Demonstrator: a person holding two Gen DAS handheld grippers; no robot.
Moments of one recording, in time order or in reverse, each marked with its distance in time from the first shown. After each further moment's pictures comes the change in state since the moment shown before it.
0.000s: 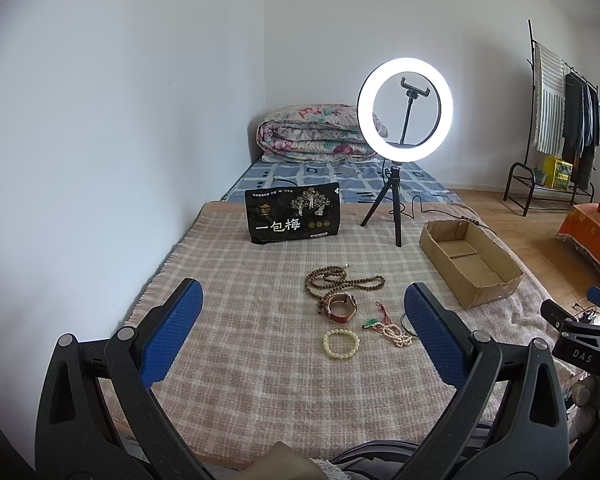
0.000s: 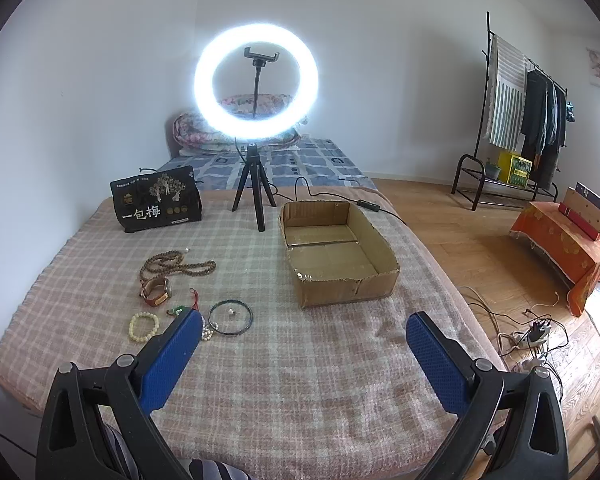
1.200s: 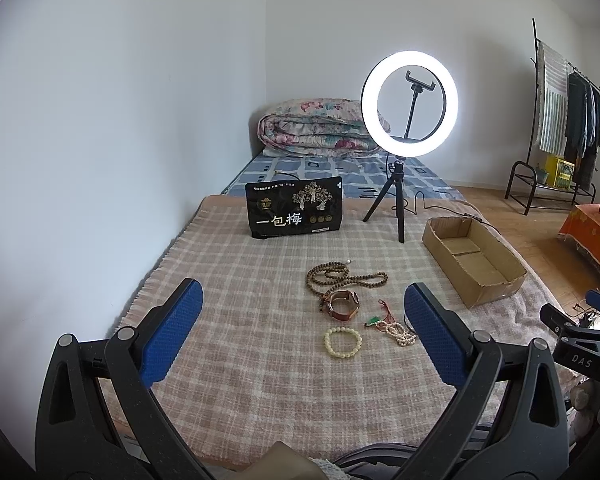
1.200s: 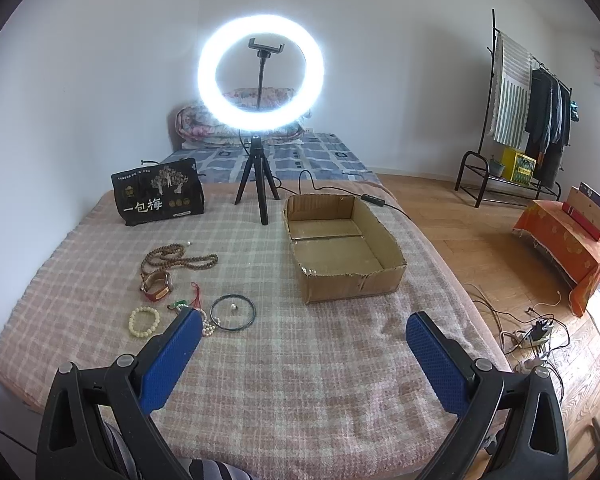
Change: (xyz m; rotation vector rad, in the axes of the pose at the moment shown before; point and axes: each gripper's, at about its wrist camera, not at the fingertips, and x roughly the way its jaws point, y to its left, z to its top) left arm 0.001 0.002 -0.003 -0.004 0.008 0.001; right arm 0.008 0.002 -0.005 -0.004 0.020 0.011
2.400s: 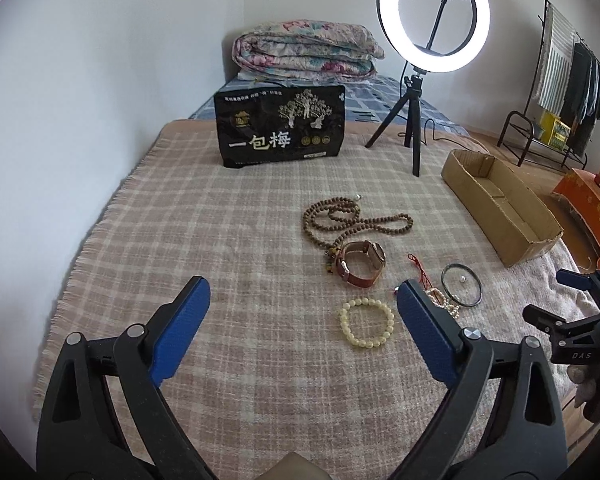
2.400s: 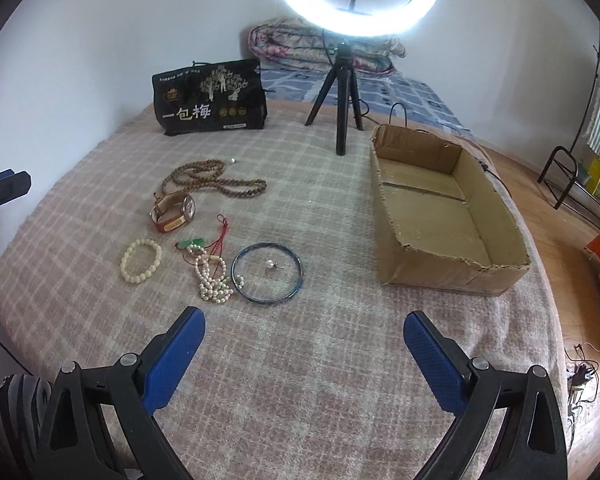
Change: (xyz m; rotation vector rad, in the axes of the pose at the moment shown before) left arm 0.177 0.021 -0.037 -0.012 0.292 -0.117; right arm 0.151 0.037 -0.008 -0.225 0.262 0.251
